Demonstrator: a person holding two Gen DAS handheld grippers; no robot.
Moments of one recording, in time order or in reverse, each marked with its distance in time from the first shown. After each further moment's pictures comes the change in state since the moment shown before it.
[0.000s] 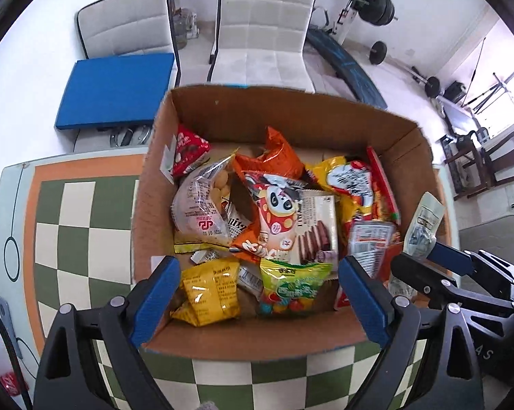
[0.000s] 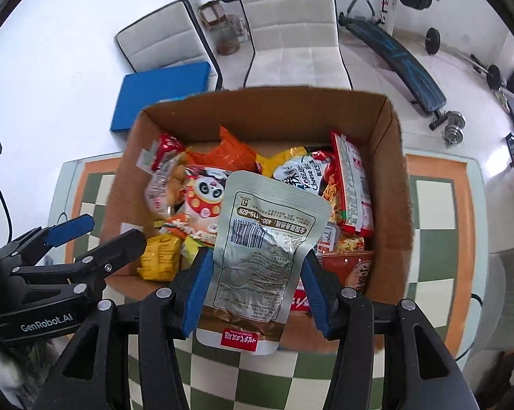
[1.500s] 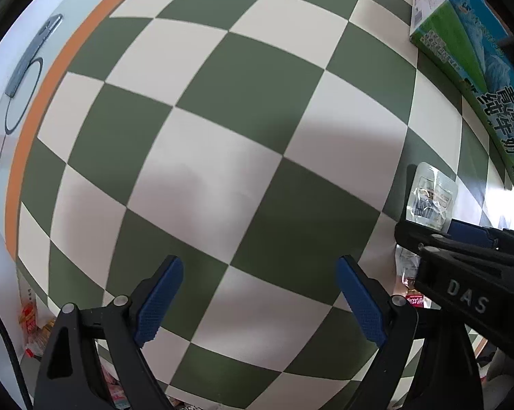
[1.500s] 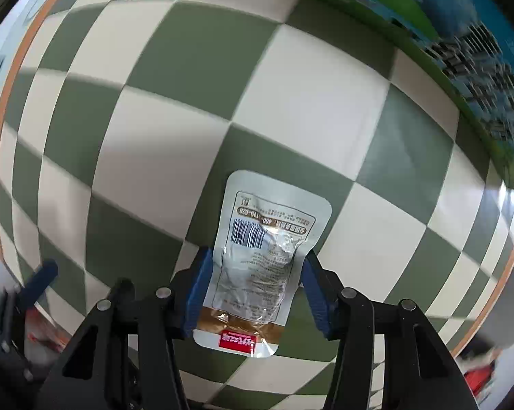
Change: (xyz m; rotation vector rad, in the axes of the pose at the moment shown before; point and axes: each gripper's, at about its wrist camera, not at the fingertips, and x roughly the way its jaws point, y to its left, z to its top) left arm 0.019 0.124 -0.325 -0.499 0.239 0.136; right arm 0.170 0.209 -0.248 -0.339 0.487 -0.221
